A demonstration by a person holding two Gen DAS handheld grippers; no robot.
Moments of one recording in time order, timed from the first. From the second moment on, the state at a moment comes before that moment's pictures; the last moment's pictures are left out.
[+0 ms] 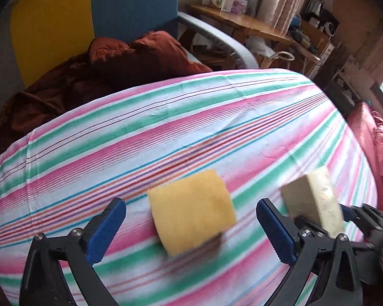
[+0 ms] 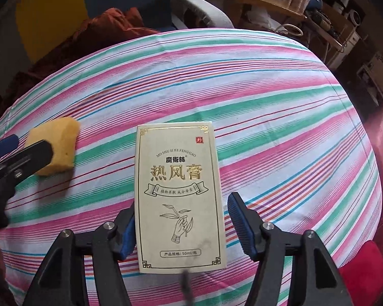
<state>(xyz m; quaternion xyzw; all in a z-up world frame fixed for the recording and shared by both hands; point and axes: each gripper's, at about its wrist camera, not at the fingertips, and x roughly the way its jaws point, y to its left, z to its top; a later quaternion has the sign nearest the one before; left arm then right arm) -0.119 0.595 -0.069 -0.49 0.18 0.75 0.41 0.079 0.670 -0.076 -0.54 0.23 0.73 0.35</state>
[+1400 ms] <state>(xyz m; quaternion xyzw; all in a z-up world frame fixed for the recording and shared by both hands) -0.080 0.394 -0.090 -0.48 0.12 0.79 0.37 0.011 0.590 -0.089 -0.55 0.15 0.81 0.11</state>
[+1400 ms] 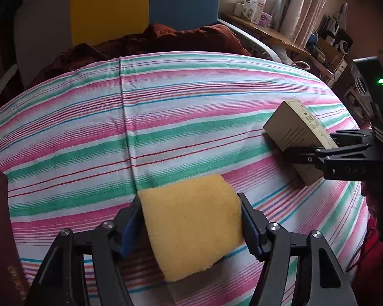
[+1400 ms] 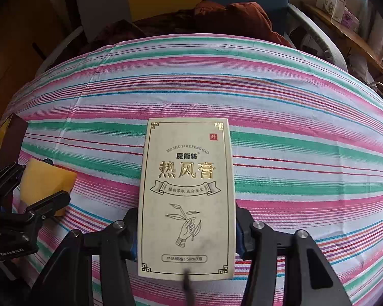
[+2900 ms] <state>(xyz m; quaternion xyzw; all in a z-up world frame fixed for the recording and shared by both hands) -0.048 0.233 0.006 -0.39 0.07 0.85 0.35 -0.002 0.545 -0.081 -0.59 0.07 0.78 0.18</state>
